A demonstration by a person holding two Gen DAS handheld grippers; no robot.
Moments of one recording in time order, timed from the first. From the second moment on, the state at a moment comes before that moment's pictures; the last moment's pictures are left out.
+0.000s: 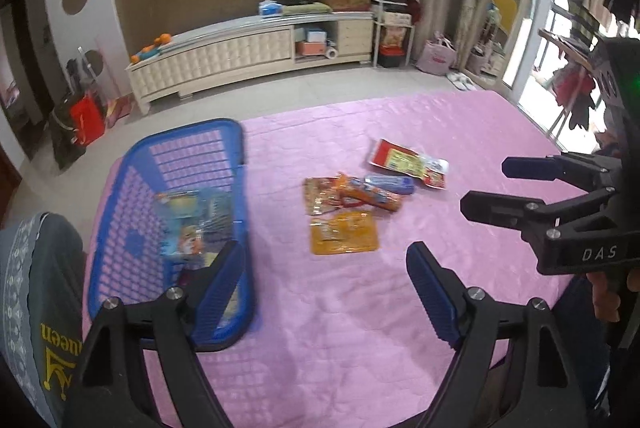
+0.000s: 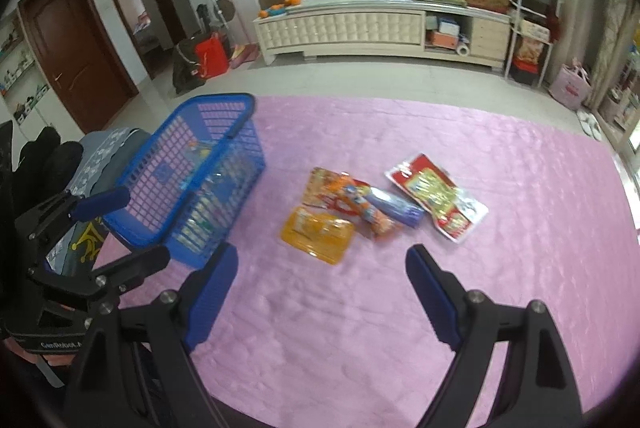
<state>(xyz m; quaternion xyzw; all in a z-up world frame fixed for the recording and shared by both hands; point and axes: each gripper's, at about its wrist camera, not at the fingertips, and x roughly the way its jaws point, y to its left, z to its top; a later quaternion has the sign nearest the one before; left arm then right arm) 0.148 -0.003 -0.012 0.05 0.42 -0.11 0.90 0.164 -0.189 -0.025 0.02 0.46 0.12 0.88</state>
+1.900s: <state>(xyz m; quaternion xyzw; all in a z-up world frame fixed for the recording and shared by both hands) 0.321 -0.066 -0.204 0.07 0.59 -0.12 0.80 0.253 -0.286 -0.176 0.06 0.53 0.10 0.84</state>
